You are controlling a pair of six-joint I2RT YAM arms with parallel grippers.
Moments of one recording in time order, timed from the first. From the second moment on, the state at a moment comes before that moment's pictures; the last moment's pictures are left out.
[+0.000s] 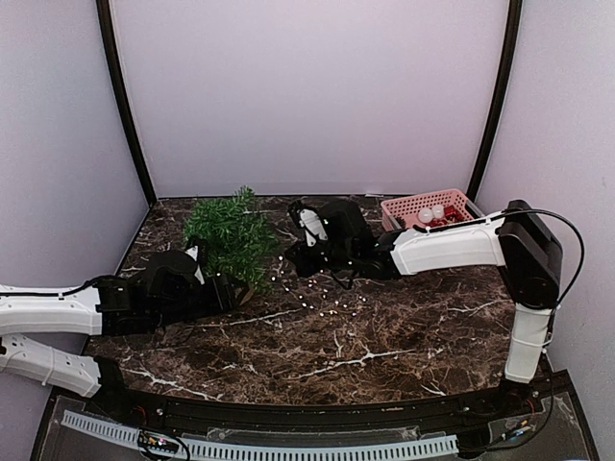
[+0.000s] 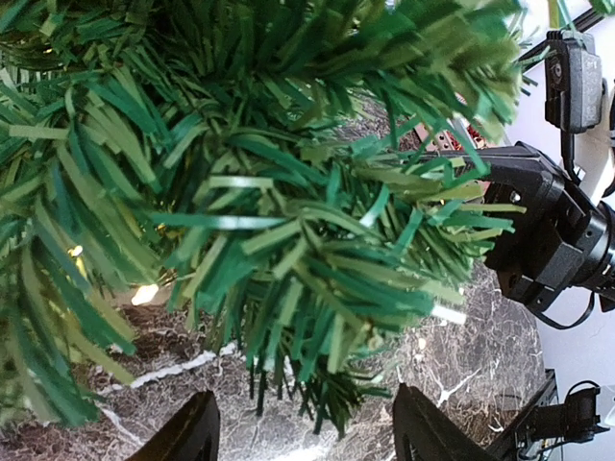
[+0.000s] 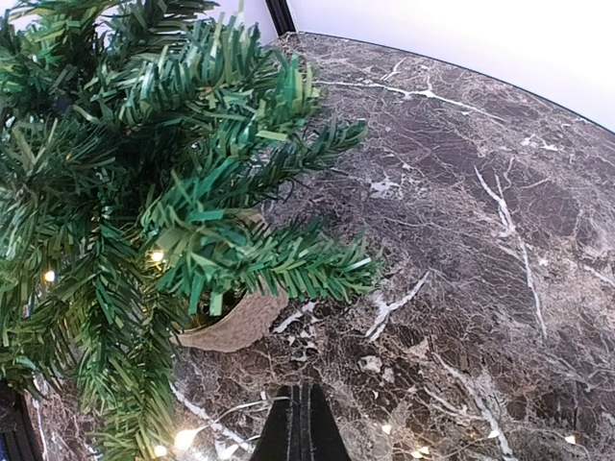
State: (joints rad) left arm -0.95 1.05 0.56 -0.10 -0.28 -0.91; right arm 0.94 1.91 1.29 0.13 -0.04 0.27
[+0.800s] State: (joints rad) left arm -0.85 0.91 0.52 -0.21 -0.28 -0.83; right arm 0.94 1.85 1.24 0.11 0.03 0.25
